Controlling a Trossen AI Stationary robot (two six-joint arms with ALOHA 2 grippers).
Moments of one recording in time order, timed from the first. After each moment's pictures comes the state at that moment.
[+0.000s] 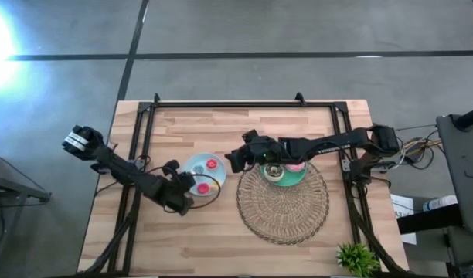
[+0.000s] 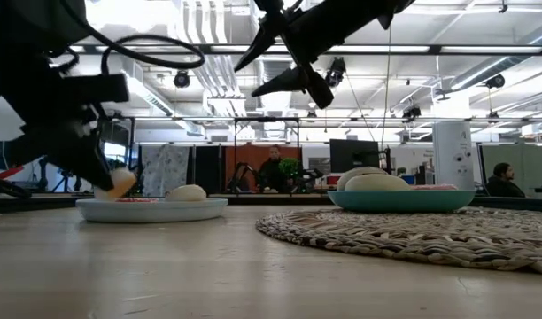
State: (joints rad) left arm -0.49 1.39 0.65 -0.65 -0.67 -0.80; right arm 0.00 1.70 1.20 0.00 0.23 0.95
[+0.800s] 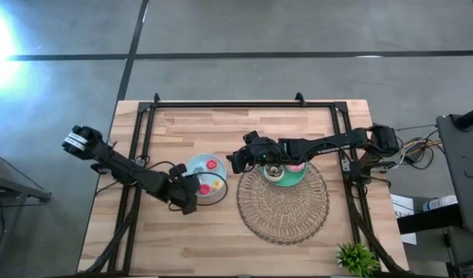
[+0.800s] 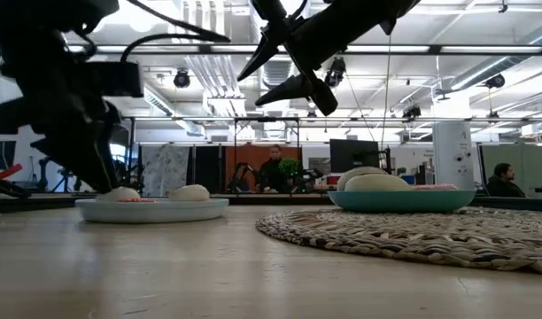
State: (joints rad) left arm -0.43 1.39 0.70 -0.56 -0.43 -0.67; right arm 0.00 1.70 1.17 0.00 0.23 0.97
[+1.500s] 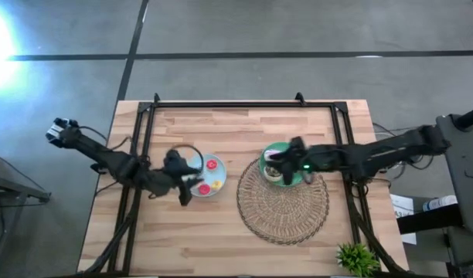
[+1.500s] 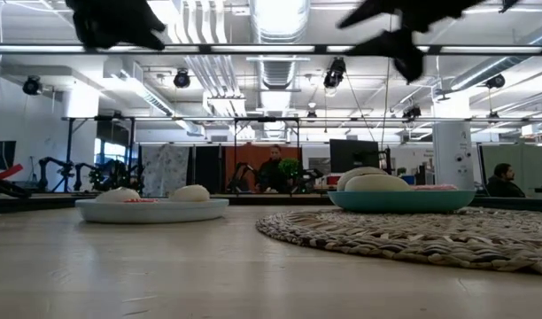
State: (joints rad) left arm -0.47 1.02 0.86 -0.49 -0.61 -0.69; right arm 0.16 1.12 0.73 0.05 0.33 0.79
